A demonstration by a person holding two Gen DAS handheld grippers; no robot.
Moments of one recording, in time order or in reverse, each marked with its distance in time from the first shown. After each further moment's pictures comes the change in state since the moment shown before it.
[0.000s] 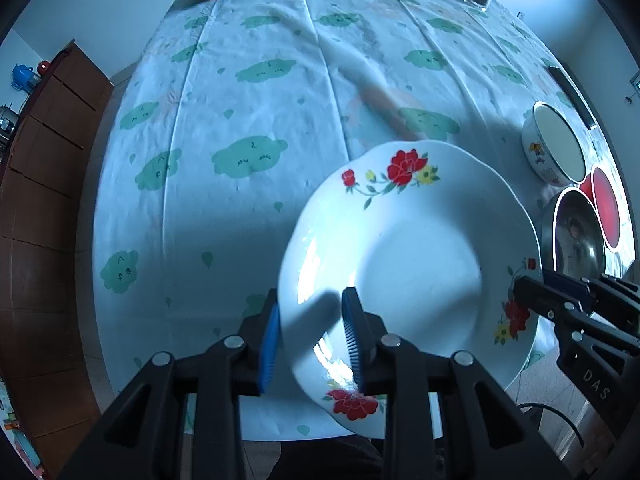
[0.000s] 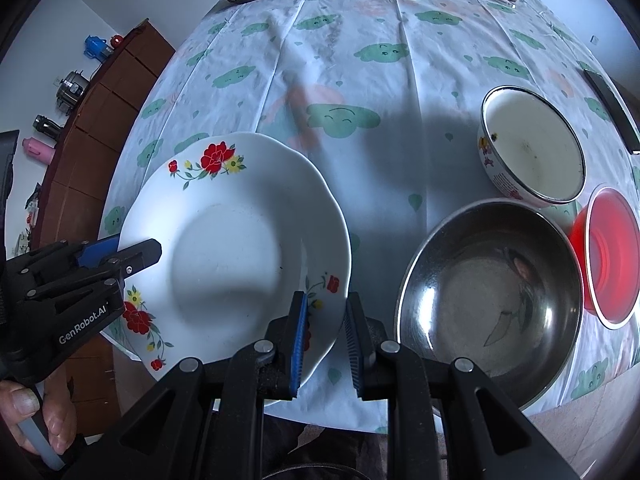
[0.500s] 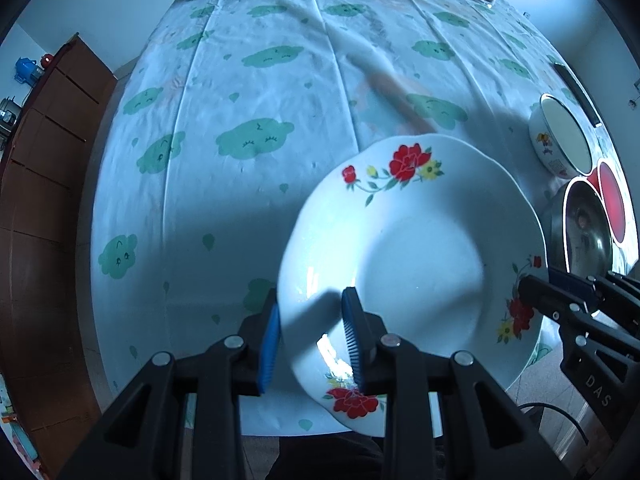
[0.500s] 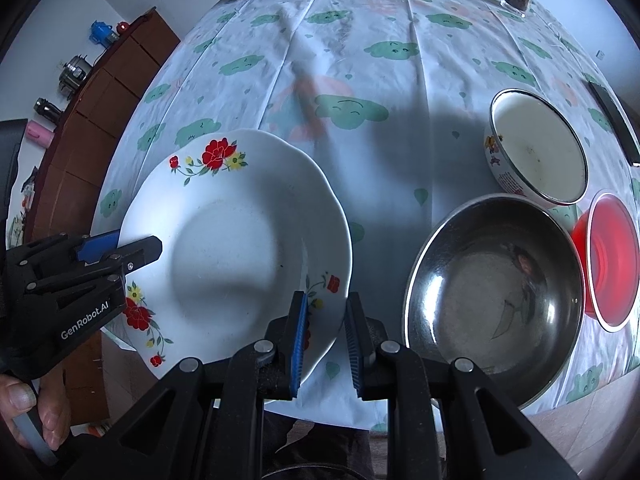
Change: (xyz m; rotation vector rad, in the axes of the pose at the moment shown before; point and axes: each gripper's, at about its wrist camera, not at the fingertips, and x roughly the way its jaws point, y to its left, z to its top) left arm 0.008 0.005 -0.012 -0.018 0.014 0.008; right arm 0.005 0.007 -0.006 -0.051 0.007 -0.023
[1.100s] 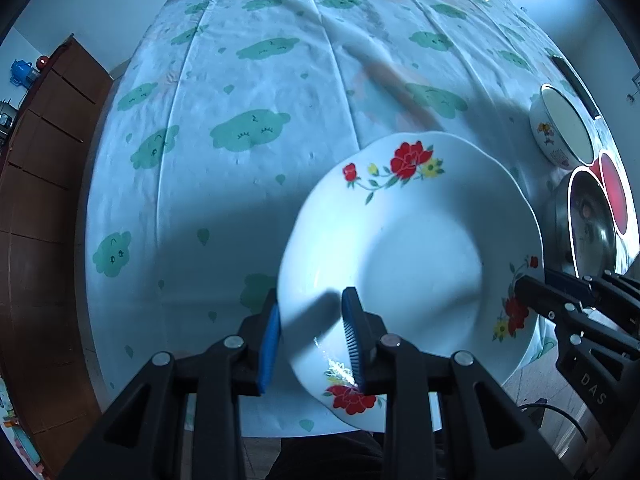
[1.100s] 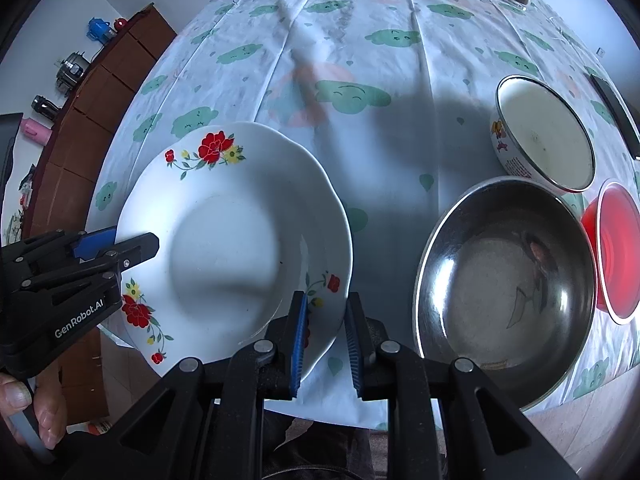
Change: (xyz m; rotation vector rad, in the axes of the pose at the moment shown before) left arm 0.008 0.001 -0.003 0.018 0.012 -0.007; right arm 0.011 0.000 -0.005 0.011 0.019 -0.005
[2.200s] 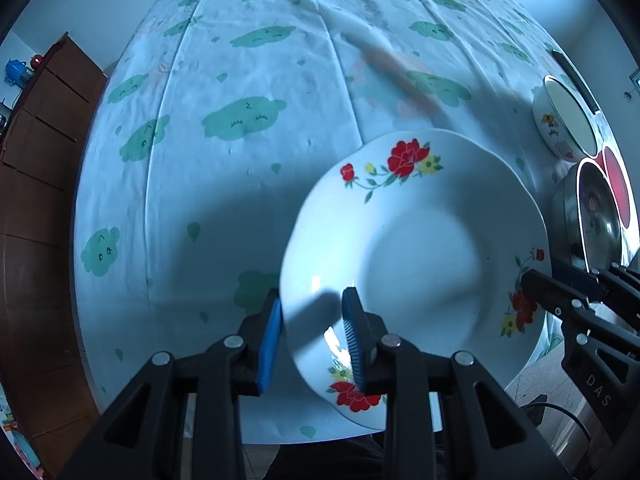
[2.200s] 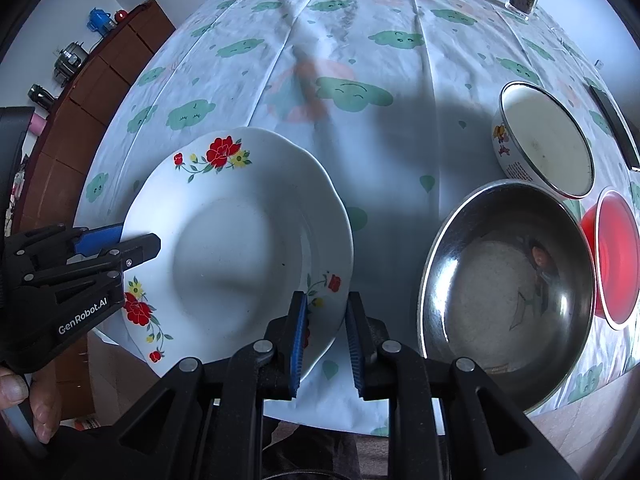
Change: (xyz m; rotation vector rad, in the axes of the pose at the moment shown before) left arm 0.012 0.003 -0.001 0.006 0.010 -0.016; right arm 0.006 0.006 -0.002 -0.034 -0.009 -0.041
